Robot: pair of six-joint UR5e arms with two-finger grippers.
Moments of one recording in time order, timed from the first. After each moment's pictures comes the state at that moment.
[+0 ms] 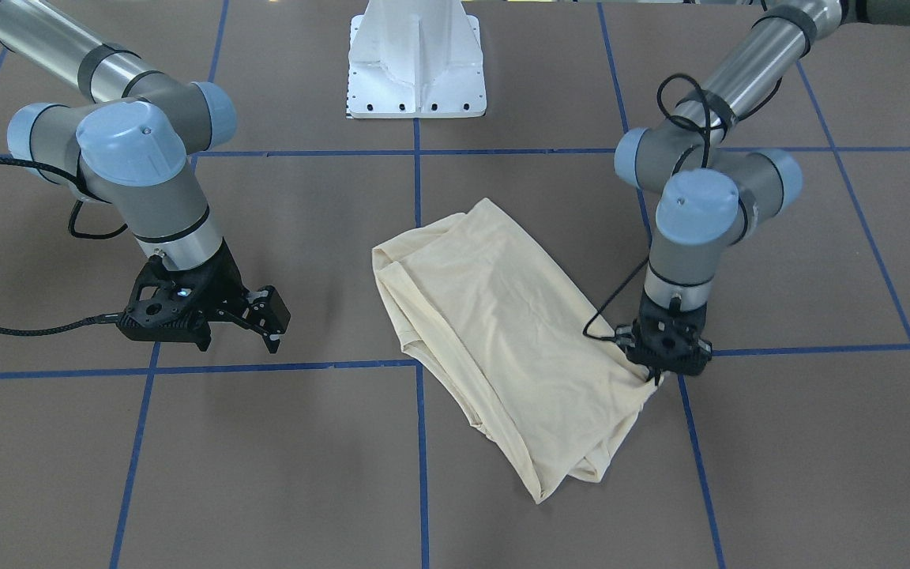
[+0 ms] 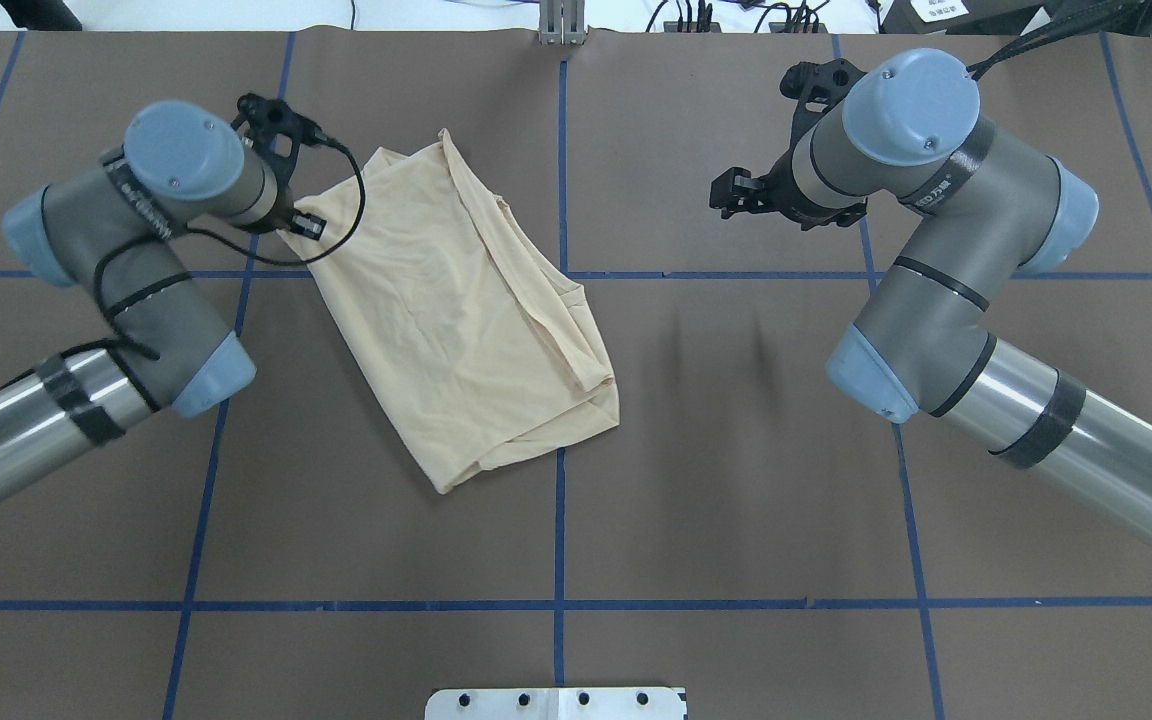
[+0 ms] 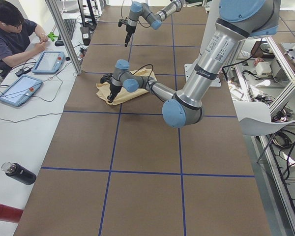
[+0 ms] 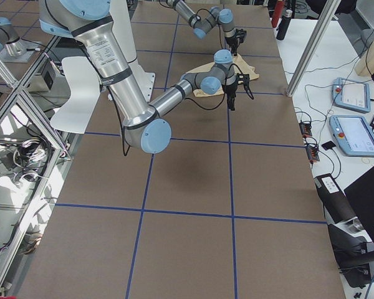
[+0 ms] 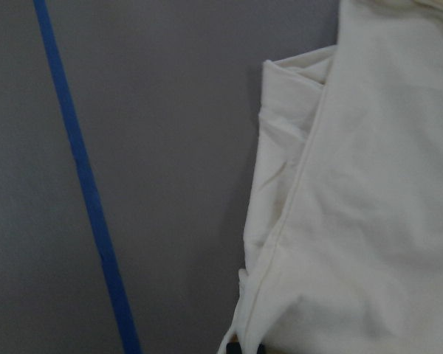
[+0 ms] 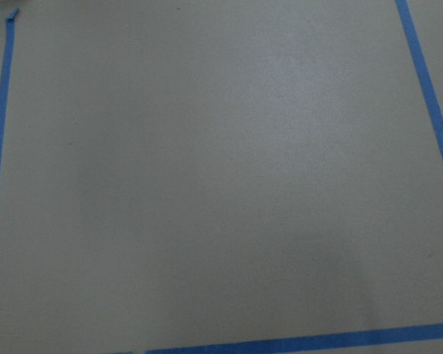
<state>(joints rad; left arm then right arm) -0.84 -2.22 -1.24 -1.96 -1.70 -0.54 0.79 -1.03 1.60 -1.29 1.85 1.17</state>
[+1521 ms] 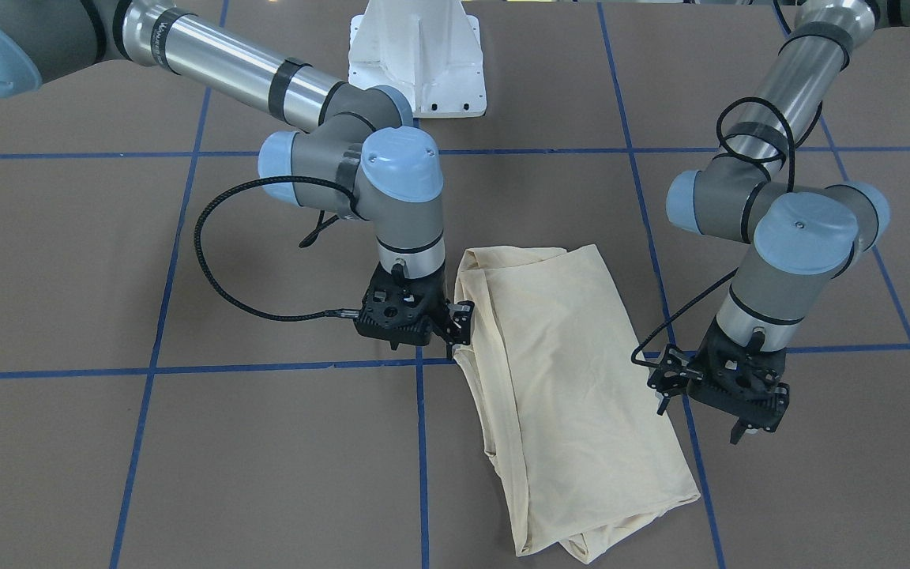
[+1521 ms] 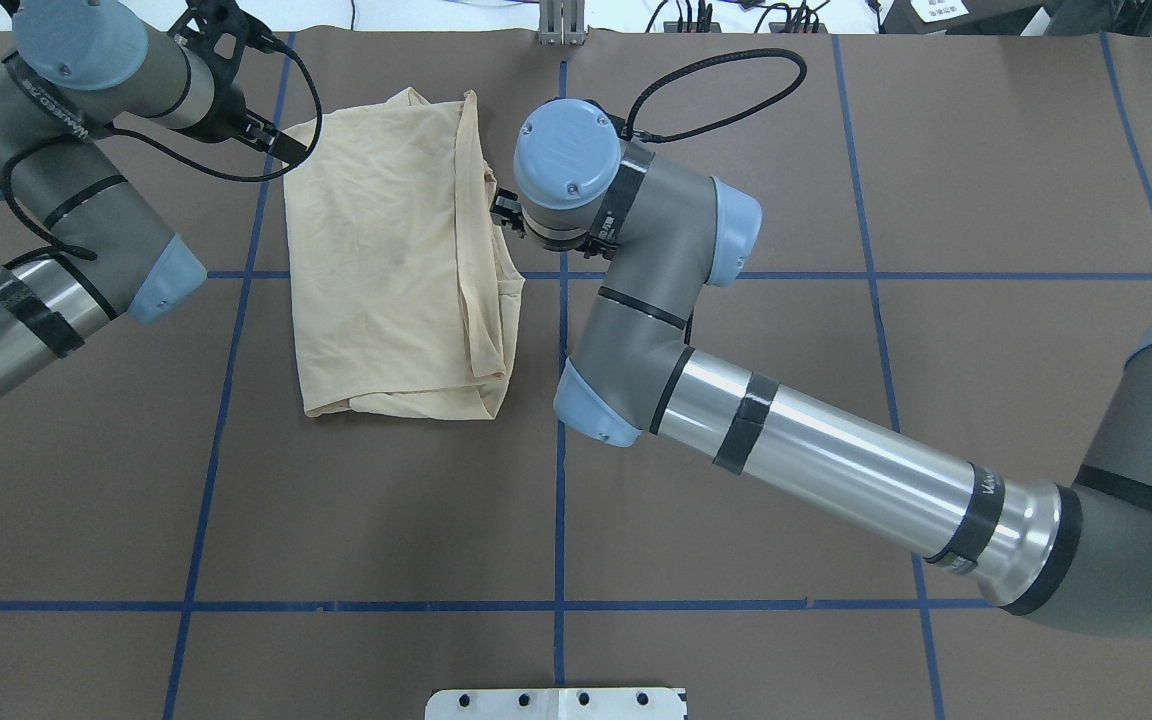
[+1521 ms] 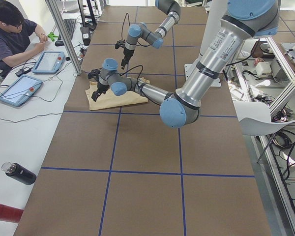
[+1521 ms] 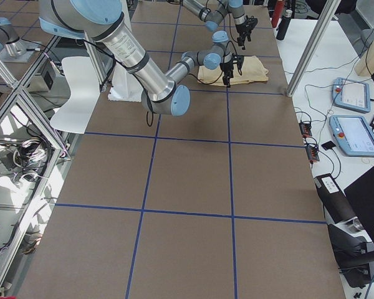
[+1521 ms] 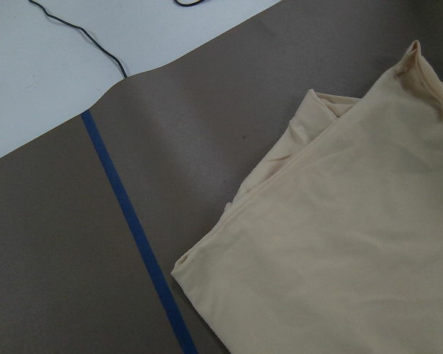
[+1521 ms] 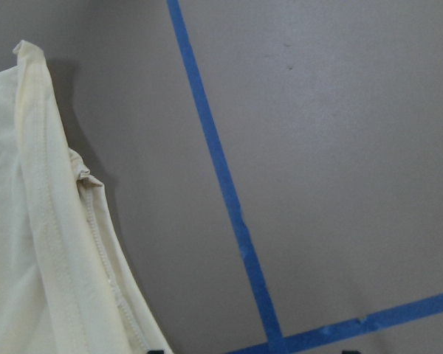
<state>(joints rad) -0.95 -2.16 -1.27 -2.17 -1.88 -0.42 0.59 -0.58 1.17 -1.30 1.68 1.47</state>
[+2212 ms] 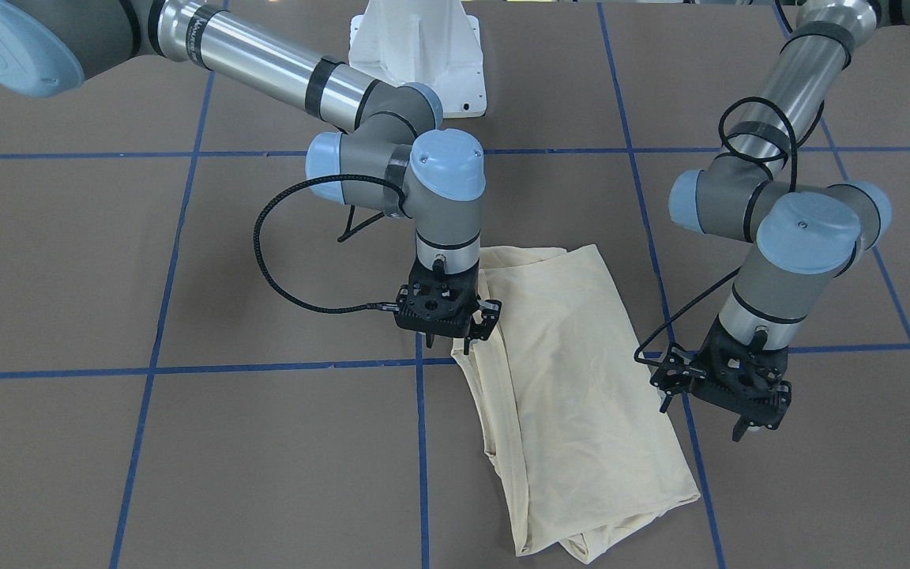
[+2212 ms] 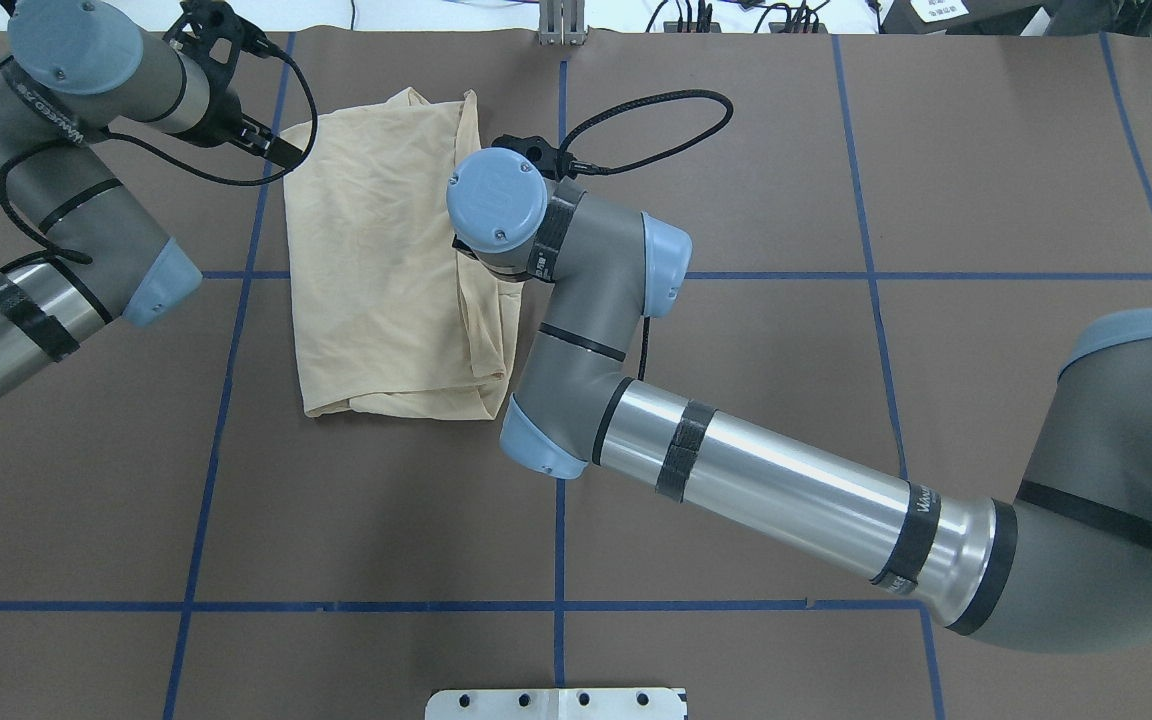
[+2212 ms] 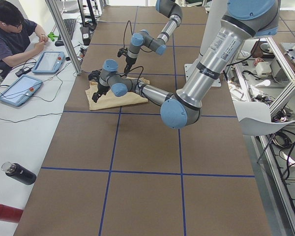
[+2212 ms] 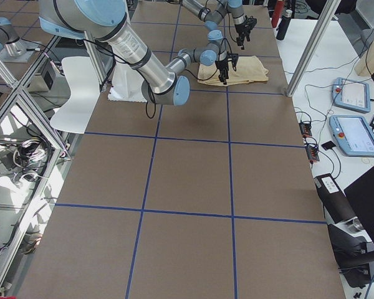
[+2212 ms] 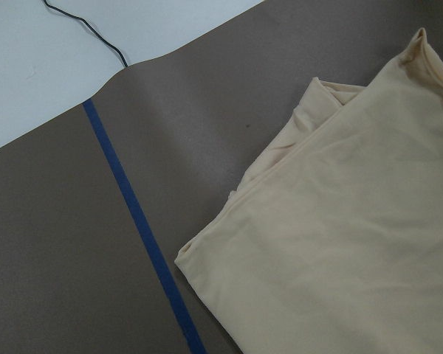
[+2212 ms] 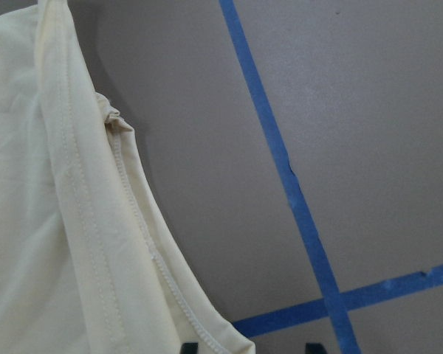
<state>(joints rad) -0.95 -2.16 -1.27 -2.17 -1.88 -0.42 0.53 -0.50 1.05 -1.29 1.62 1.48</state>
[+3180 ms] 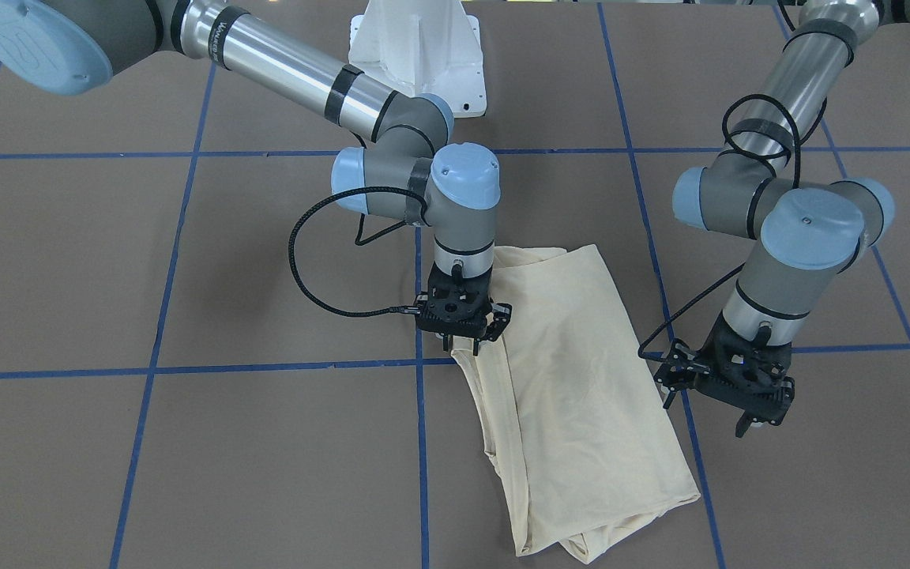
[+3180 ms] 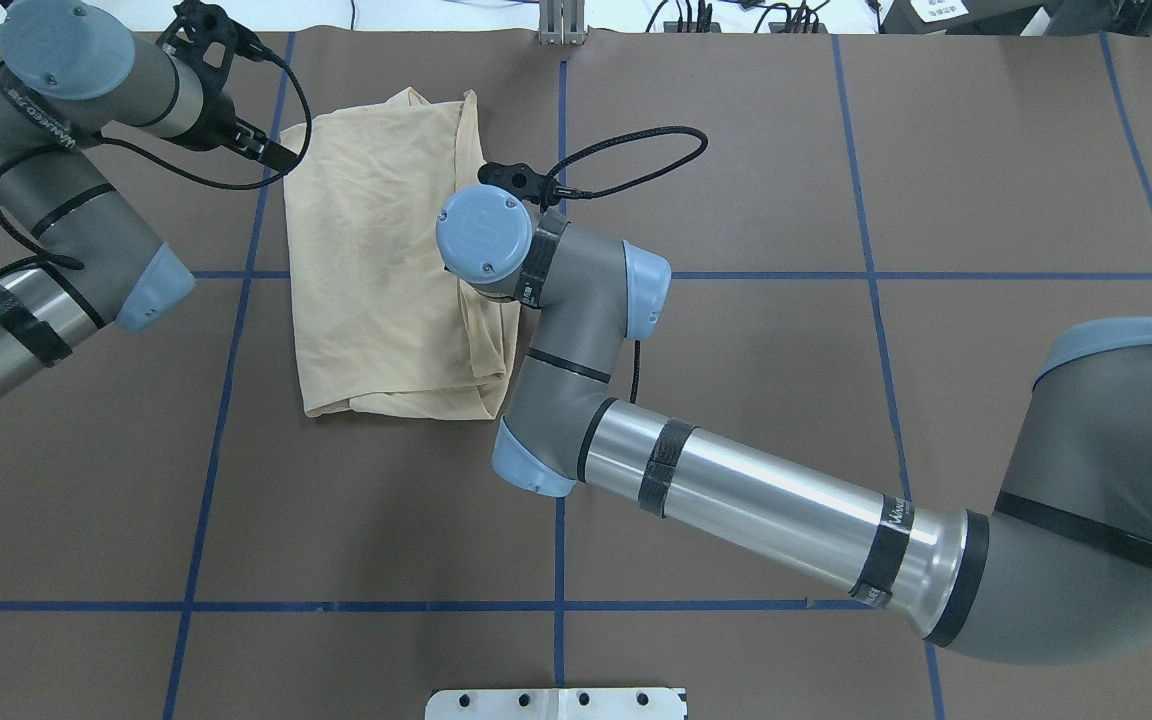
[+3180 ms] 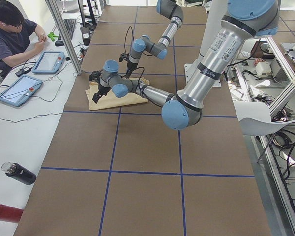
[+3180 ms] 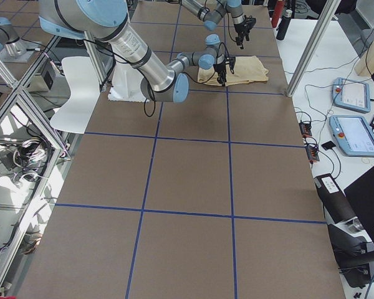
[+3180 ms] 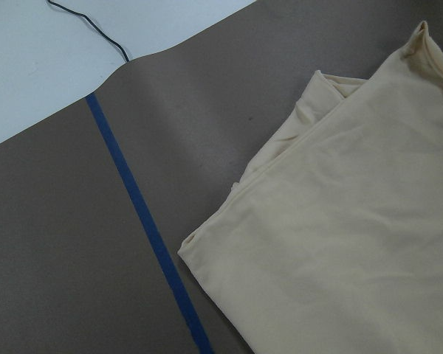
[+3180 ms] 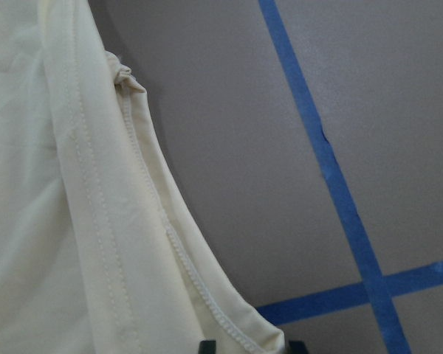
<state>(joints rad) -0.95 -2.14 -1.29 -2.17 -1.88 -0.42 0.50 -0.48 0.96 -1.21 1.59 1.48</state>
